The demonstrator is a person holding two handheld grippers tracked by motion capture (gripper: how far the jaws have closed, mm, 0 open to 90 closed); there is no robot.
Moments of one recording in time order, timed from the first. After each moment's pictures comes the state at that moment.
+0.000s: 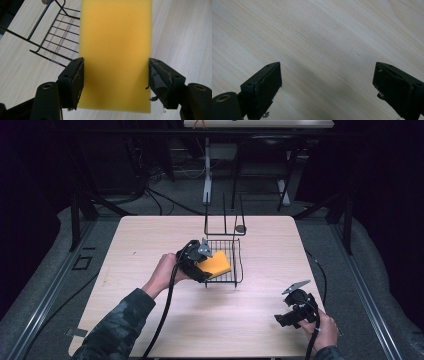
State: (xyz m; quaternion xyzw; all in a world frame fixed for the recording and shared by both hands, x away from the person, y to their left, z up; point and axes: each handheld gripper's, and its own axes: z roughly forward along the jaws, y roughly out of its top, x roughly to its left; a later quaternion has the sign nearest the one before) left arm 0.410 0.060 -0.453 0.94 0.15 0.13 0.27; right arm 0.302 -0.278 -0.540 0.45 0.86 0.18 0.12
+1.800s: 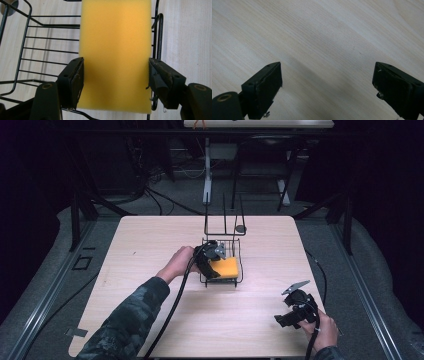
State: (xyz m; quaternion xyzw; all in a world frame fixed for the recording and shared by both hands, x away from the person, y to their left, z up) left arm 0.463 0.021 -0.498 0.97 0.02 0.10 0.22; right arm 0.302 -0.278 -0.540 0.45 0.87 0.18 0.11
